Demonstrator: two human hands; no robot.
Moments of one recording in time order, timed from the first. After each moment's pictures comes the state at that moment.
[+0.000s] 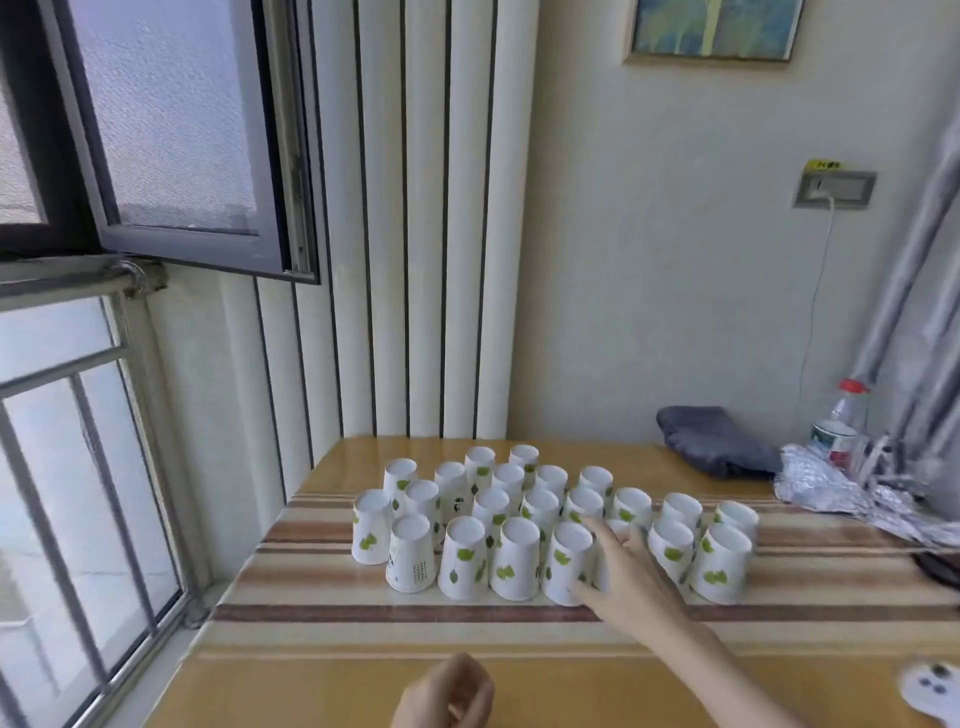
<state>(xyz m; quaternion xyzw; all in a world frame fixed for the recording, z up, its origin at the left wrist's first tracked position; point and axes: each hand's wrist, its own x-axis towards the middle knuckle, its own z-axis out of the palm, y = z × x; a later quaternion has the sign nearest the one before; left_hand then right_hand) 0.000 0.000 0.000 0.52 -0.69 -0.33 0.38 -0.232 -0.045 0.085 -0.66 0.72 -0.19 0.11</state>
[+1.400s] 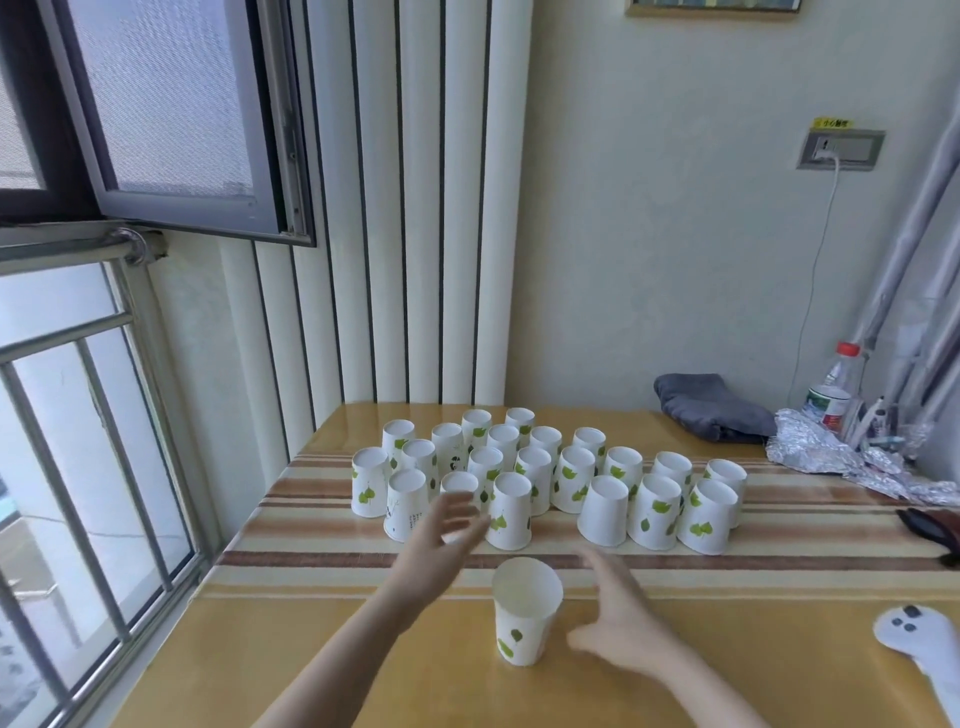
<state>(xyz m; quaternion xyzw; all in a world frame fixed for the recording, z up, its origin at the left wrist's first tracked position) -0.011 -0.045 0.056 0.48 -0.62 -0.44 0.43 -0.232 0.006 0.029 -0.63 0.67 -0.24 0.31</state>
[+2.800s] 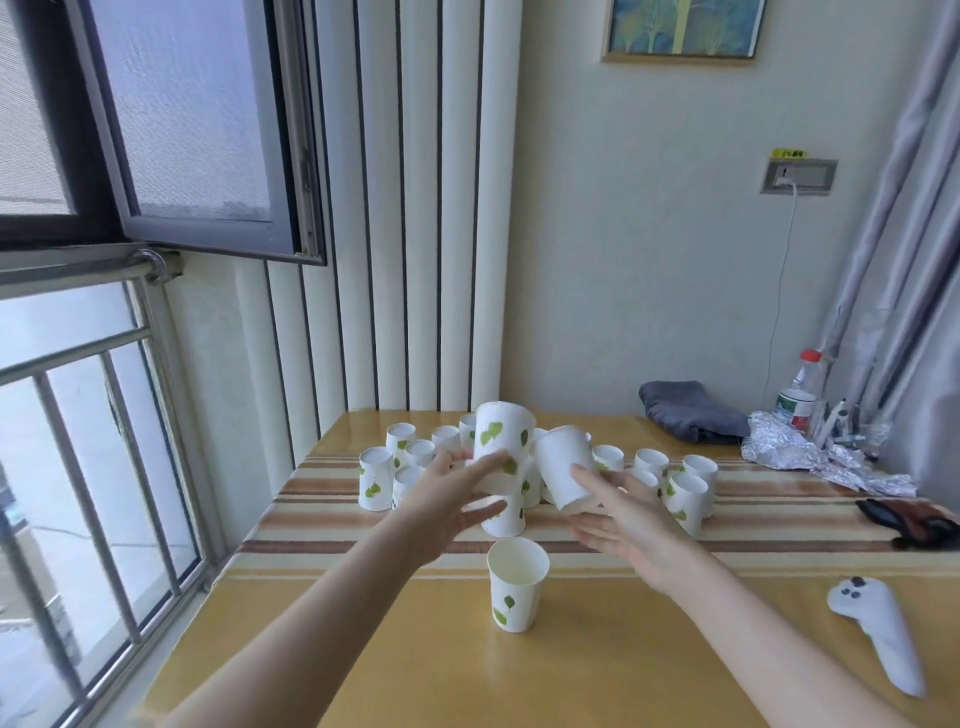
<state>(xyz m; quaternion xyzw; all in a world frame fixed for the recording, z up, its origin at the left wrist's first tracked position) -0.022 -0.011 0.134 0.42 -0.46 -0.65 0.44 -0.232 0.027 0.125 -0.39 0.55 -0.52 0.53</state>
